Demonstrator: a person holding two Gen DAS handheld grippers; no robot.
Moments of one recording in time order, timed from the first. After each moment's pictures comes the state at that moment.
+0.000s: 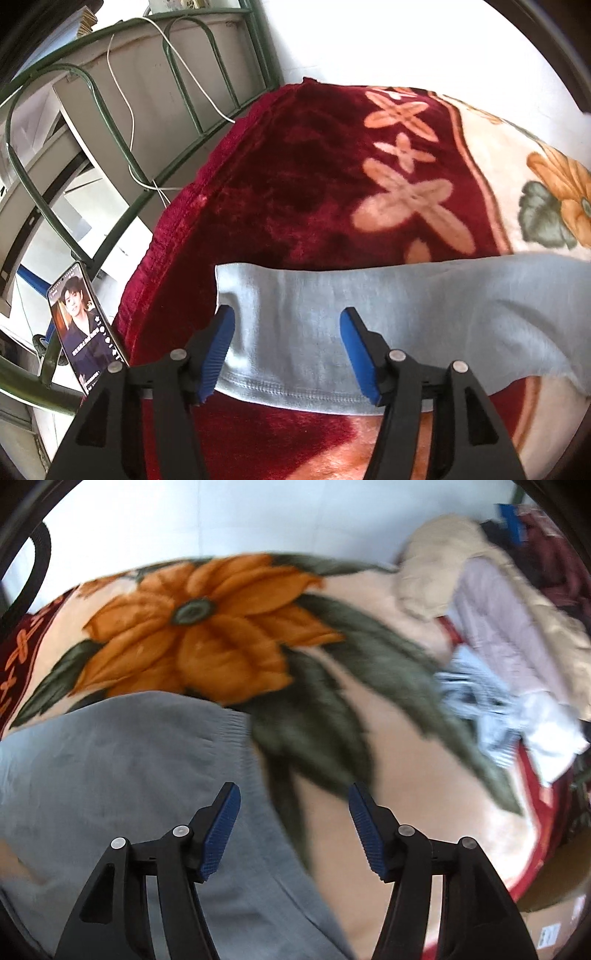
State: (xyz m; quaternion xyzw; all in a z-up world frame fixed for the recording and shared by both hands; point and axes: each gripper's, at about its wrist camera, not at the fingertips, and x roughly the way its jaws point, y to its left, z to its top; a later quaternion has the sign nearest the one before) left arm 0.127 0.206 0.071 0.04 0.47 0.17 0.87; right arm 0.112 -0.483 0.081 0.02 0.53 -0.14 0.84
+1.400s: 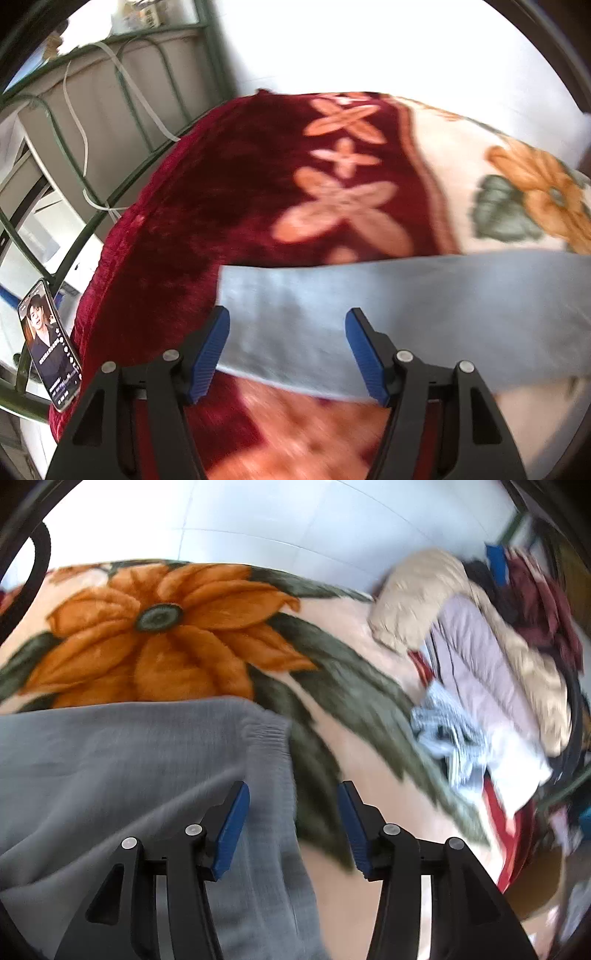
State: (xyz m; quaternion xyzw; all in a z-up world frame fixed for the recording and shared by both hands) left arm 0.128 0.150 0.075 0.04 0.45 0.09 0.89; right arm 0.110 -0.488 0.076 -0.06 0.49 -0.23 0.84
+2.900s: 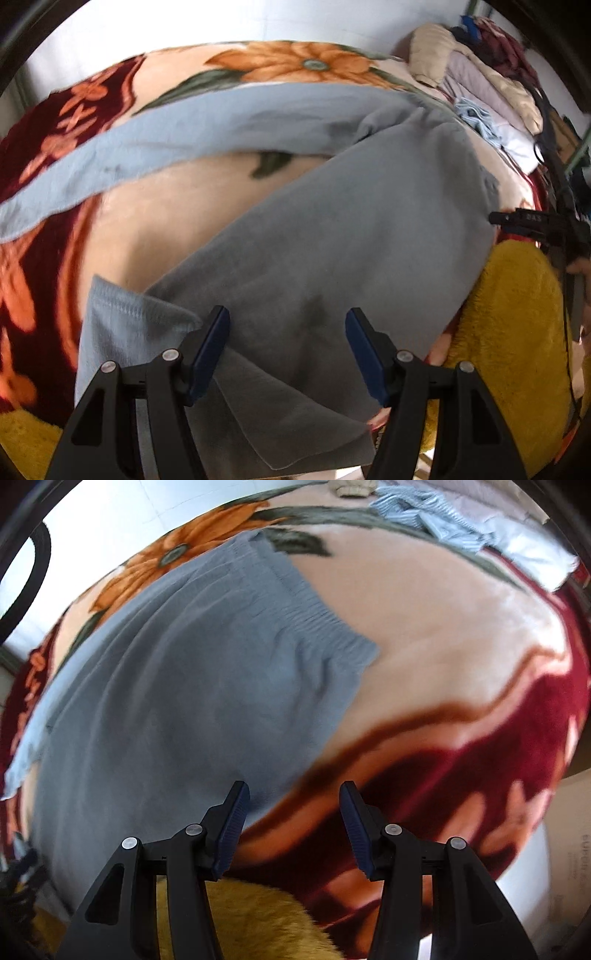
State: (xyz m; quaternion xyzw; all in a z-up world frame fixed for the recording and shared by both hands) left arm -0.049 -0.084 0.028 0.06 0.53 -0.22 0.82; right arm -0.091 -0.470 0.017 0.20 0.55 -0.14 0.80
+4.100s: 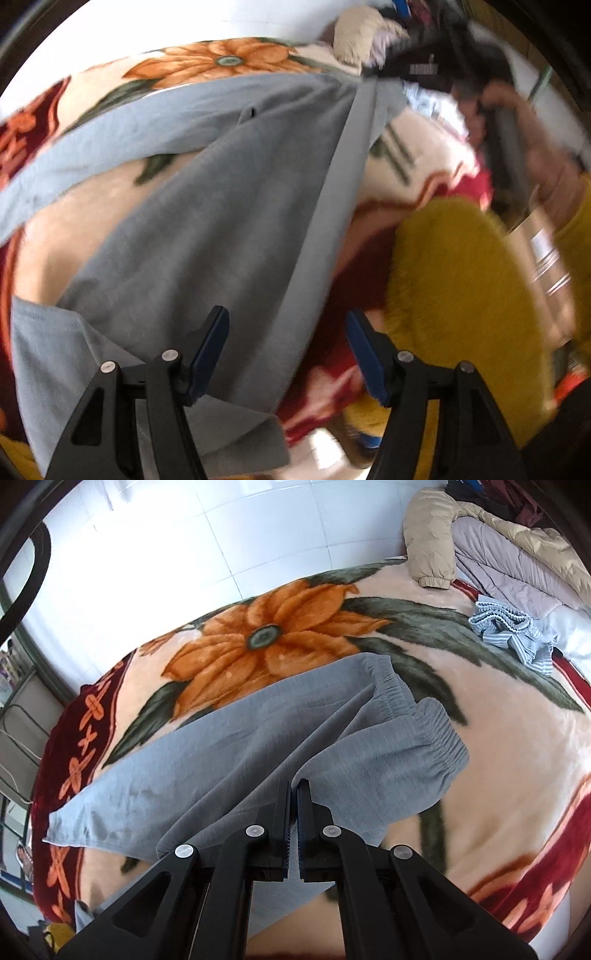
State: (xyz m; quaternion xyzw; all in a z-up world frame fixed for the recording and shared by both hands) left arm -0.088 -0.143 0.031 0.11 0.51 -0.32 0.79; right arm 0.013 -0.416 0.105 0.19 0.43 -0.10 0.88
